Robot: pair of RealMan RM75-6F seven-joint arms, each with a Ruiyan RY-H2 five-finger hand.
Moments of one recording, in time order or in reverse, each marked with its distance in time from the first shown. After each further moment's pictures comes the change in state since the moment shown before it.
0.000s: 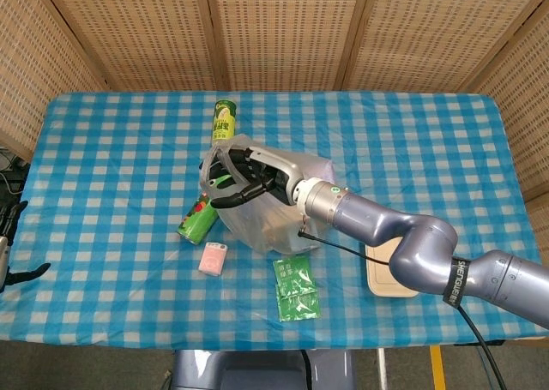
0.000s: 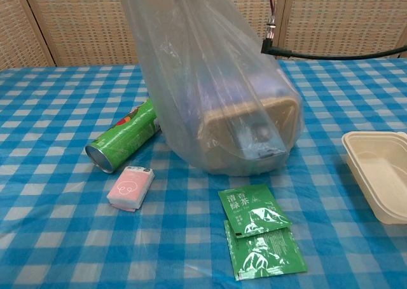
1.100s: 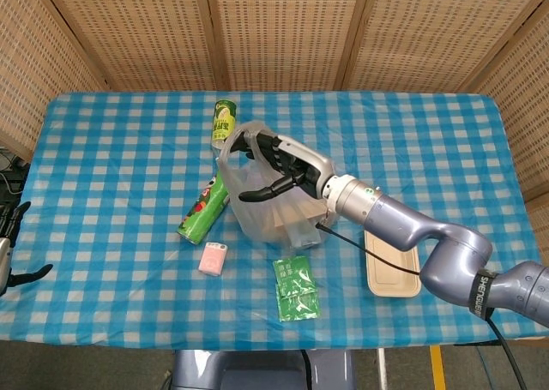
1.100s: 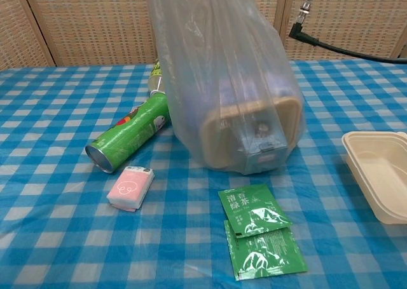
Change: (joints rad) left arm 0.007 0.003 0.005 -0.014 0.024 0.018 0.004; right arm 0.020 0.136 -0.243 -0.052 -0.273 0.324 0.268
